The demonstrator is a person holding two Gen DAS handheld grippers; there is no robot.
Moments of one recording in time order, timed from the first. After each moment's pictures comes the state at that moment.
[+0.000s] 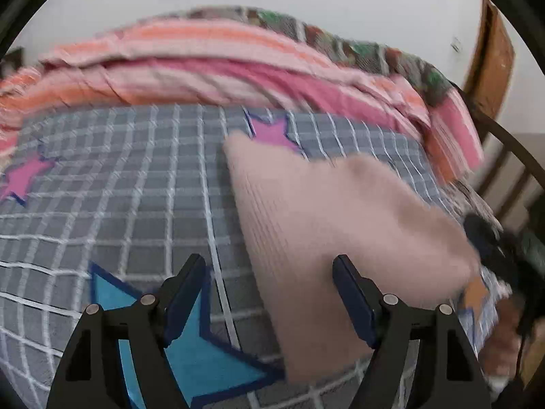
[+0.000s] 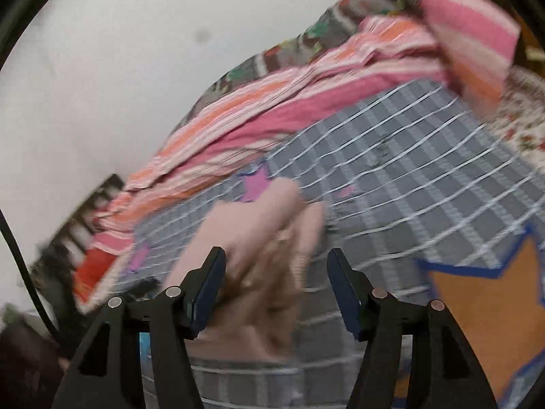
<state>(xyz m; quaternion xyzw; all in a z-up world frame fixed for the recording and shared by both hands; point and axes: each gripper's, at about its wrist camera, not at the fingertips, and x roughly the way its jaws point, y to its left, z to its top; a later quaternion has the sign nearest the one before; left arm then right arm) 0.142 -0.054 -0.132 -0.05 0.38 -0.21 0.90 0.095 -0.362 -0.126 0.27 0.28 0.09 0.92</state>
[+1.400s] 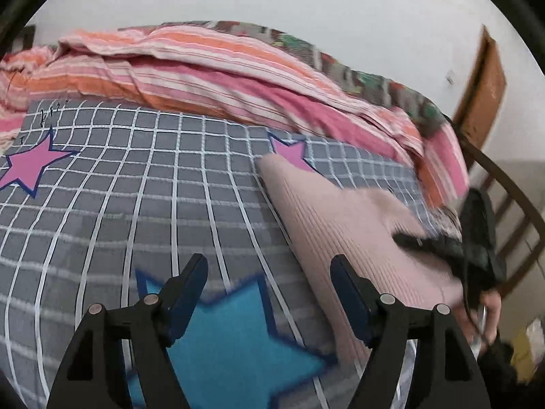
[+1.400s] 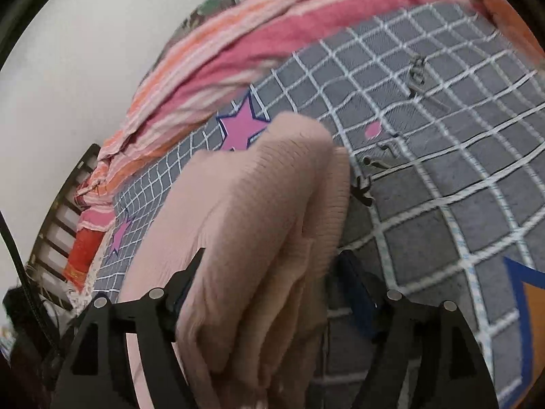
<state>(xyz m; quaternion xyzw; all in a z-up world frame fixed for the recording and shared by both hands) 0.170 0.007 -0.131 -0.10 0.34 -0.21 0.91 0.184 -0.336 -0.179 0.28 0.40 0.09 0.87</state>
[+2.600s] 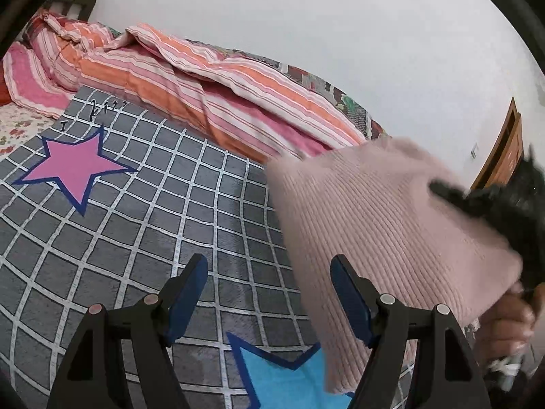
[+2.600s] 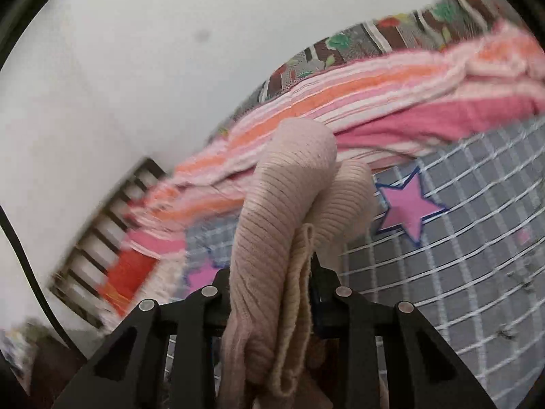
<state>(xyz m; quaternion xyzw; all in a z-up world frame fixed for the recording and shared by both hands) 0.188 0.100 -0.128 -0.21 0.28 -0.16 0.92 0.236 -0.181 -0.039 0.28 0.31 0.16 0.90</state>
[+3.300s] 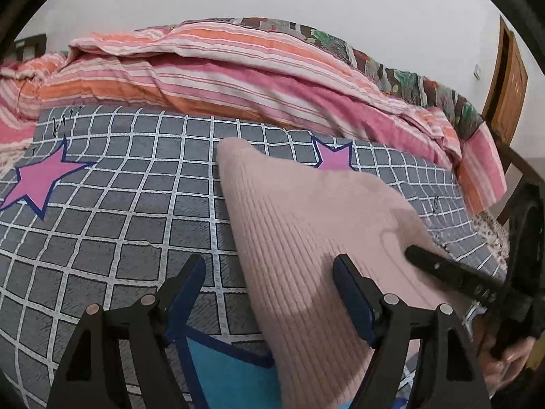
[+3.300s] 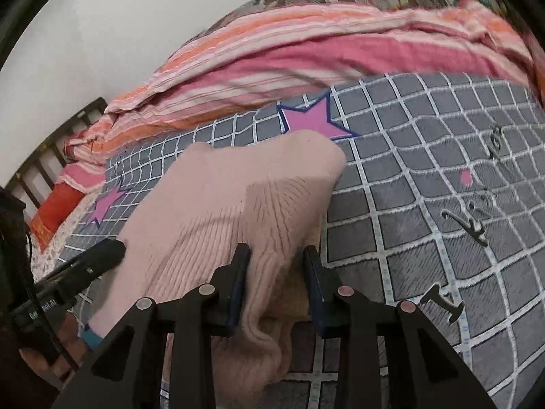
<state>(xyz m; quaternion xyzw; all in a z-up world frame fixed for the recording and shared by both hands) 0.201 0.016 -0.152 -0.07 0.34 -0.16 0.93 0.201 -0.223 -0.162 0.14 0.37 0.08 0.92</state>
